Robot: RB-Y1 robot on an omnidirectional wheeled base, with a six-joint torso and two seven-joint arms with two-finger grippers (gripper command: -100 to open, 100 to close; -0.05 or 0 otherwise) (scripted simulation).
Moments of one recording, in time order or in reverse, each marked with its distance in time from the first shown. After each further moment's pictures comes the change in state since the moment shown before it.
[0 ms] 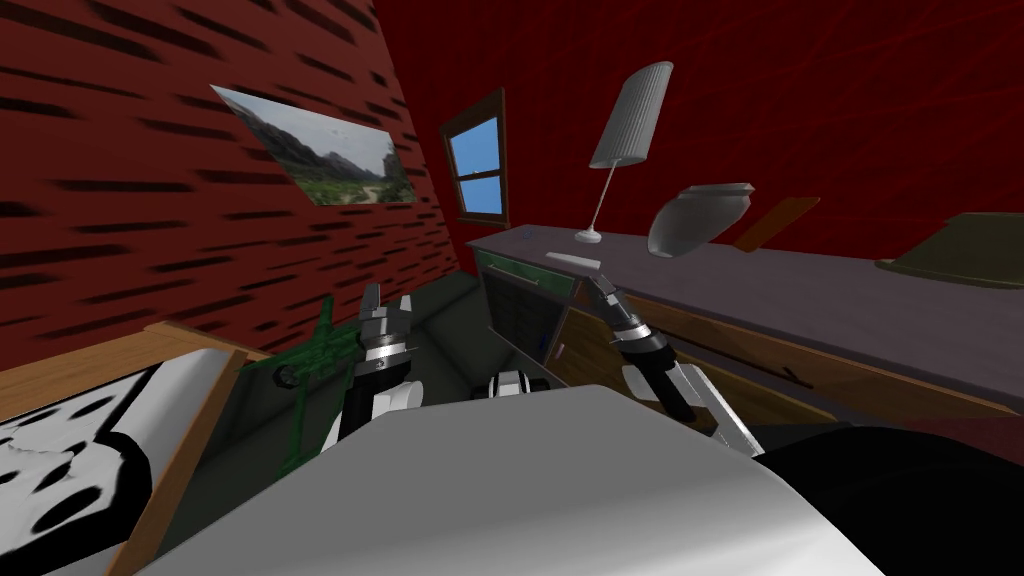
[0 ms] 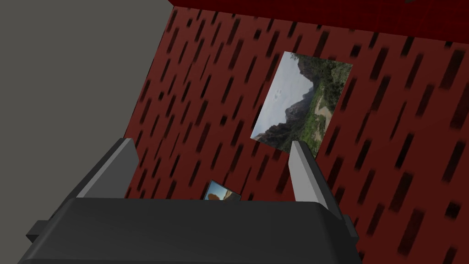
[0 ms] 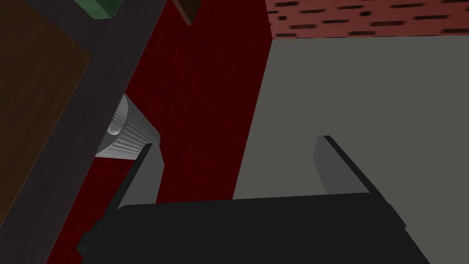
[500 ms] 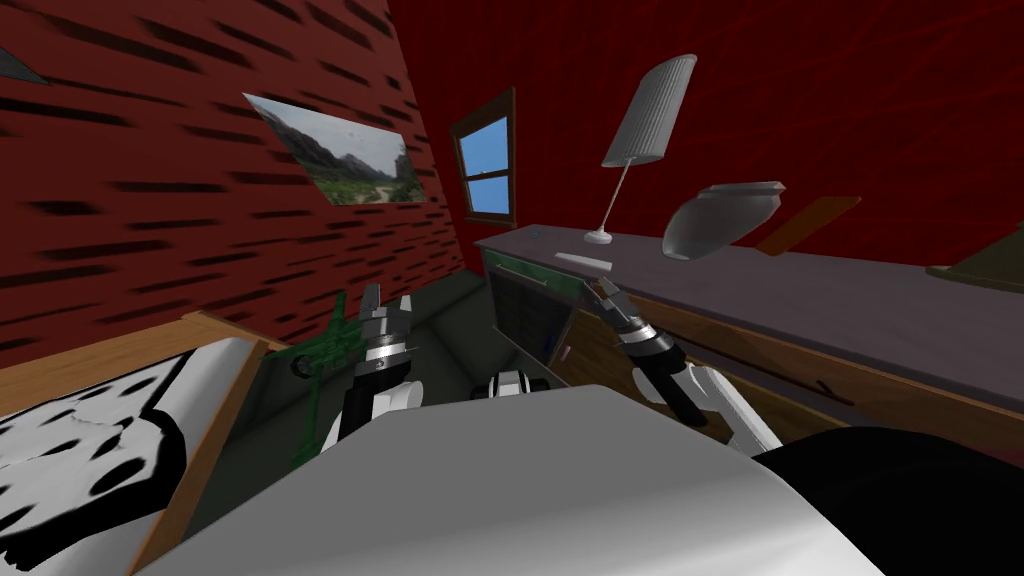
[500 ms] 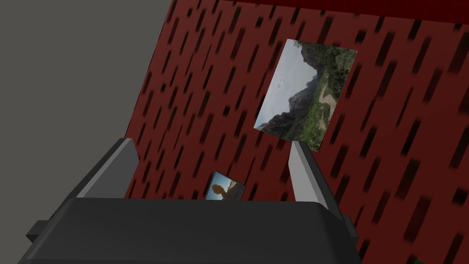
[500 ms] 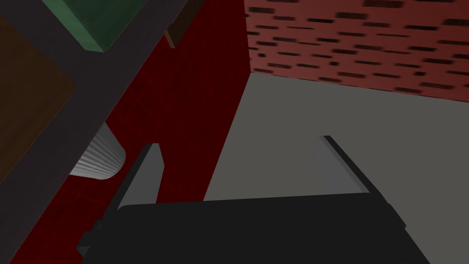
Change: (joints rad) left arm 0.000 0.000 0.000 0.000 0.000 0.000 0.000; right arm 0.029 -0.036 -0.051 -0.014 0.135 -0.010 0.013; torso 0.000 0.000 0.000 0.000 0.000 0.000
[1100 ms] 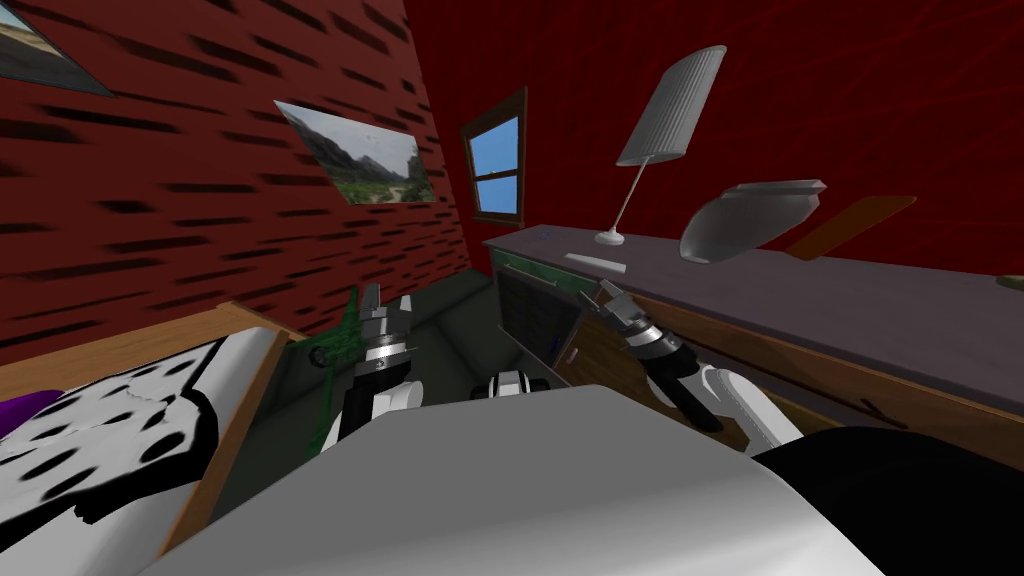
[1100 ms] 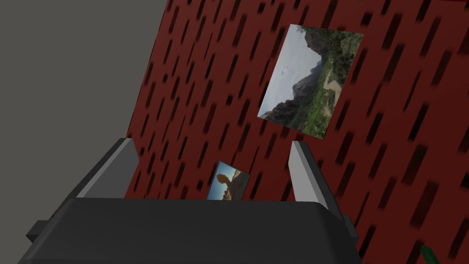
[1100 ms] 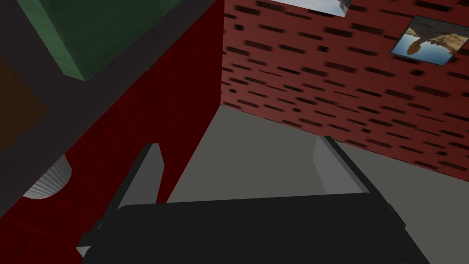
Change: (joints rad) left arm 0.000 0.000 0.000 0.000 0.000 0.000 0.000; right arm 0.036 -0.044 -0.062 -0.012 0.164 -0.015 0.017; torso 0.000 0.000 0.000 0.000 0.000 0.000
